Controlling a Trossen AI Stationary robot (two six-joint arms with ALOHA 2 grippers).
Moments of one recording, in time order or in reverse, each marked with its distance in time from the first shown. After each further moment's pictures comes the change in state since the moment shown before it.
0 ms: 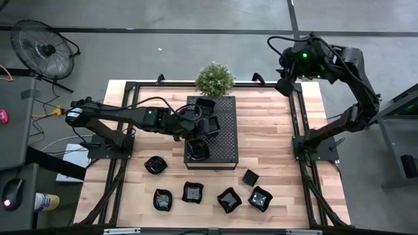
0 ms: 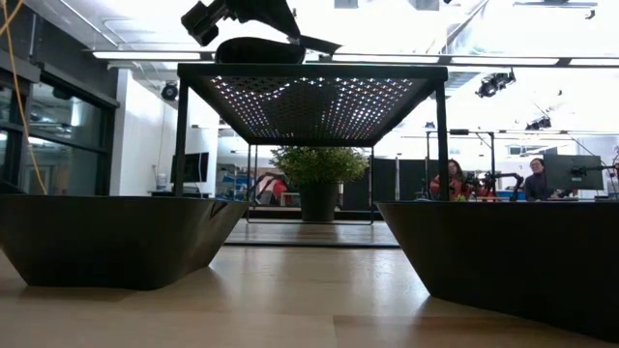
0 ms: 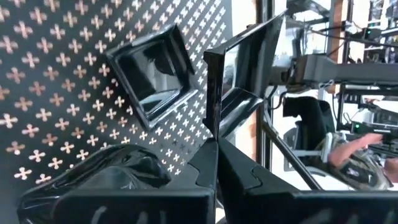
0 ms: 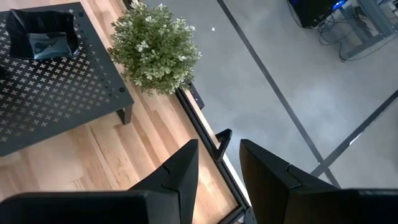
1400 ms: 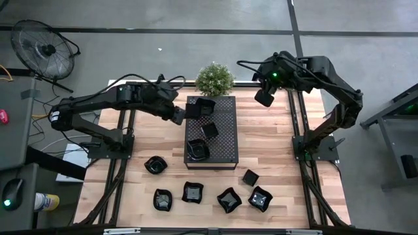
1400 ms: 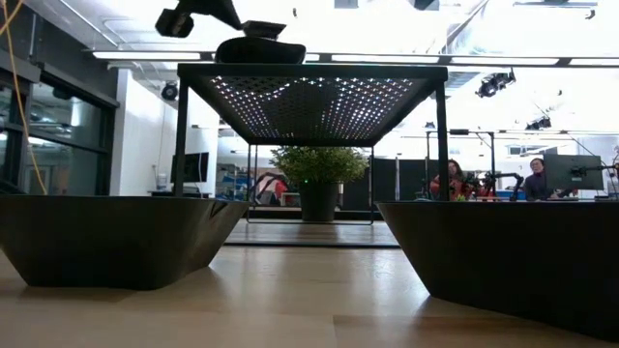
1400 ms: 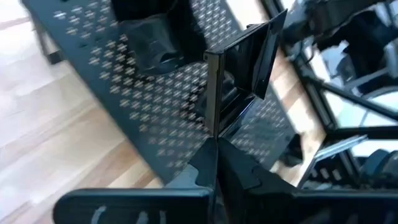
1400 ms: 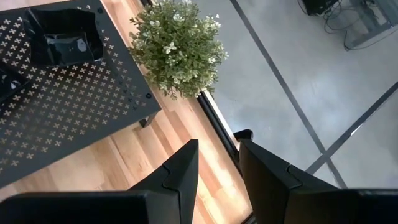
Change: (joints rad) left arm 0.256 -0.221 0.027 -0.311 0.232 0.684; right arm 0.217 0.134 0.000 -0.019 0.148 0.215
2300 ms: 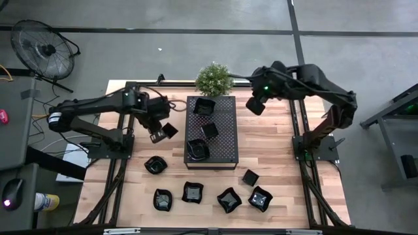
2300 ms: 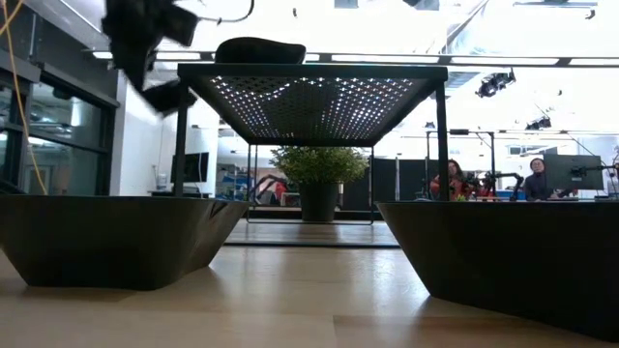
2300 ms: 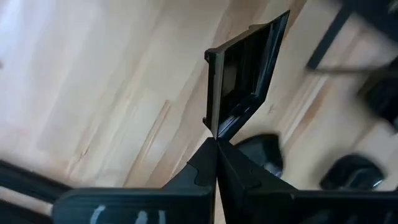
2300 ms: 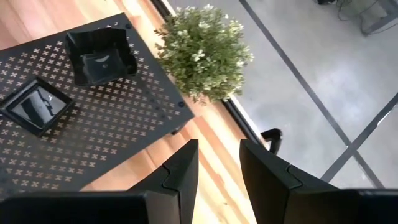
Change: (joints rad) left arm 0.025 -0.039 -0.196 -0.396 0.034 0.557; right arm 0.125 0.048 0.000 0.000 0.030 0.211
